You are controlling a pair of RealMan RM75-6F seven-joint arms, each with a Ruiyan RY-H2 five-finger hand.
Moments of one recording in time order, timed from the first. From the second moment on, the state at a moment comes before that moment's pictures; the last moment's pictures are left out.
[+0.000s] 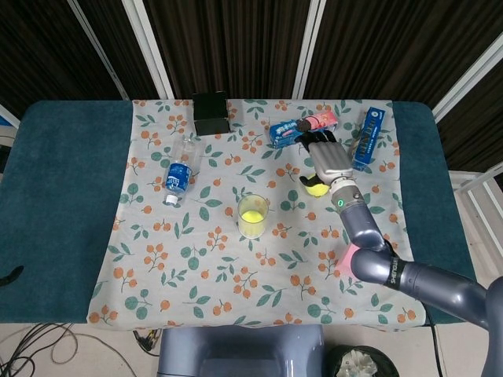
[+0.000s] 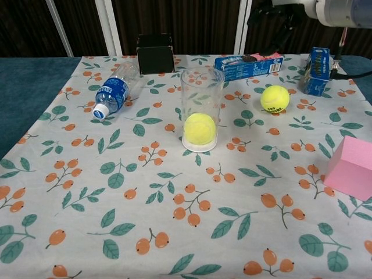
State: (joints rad) left arm -0.03 -1.07 -0.11 -1.66 1.35 1.52 0.06; right arm 1.05 -1.38 0.30 -1.37 -0.55 0.79 -0.39
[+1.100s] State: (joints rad) left arm -0.03 -1.07 -0.11 -1.66 1.33 1.51 0.07; right arm 1.01 -1.63 0.18 -0.94 -0.54 0.62 -0.34
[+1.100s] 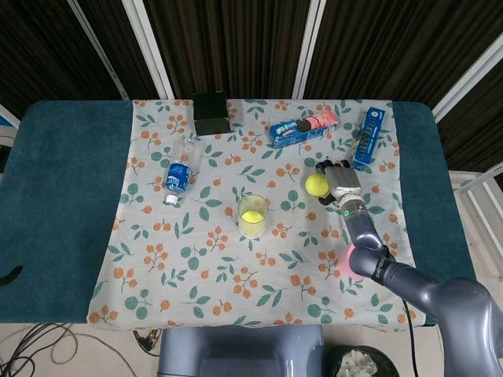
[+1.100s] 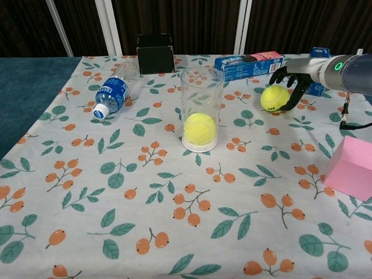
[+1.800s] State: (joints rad) left arm -0.03 -1.06 -0.12 -1.65 1.32 1.51 0.06; right arm 1.03 -1.73 0.23 -0.81 -0.62 0.56 -0.27
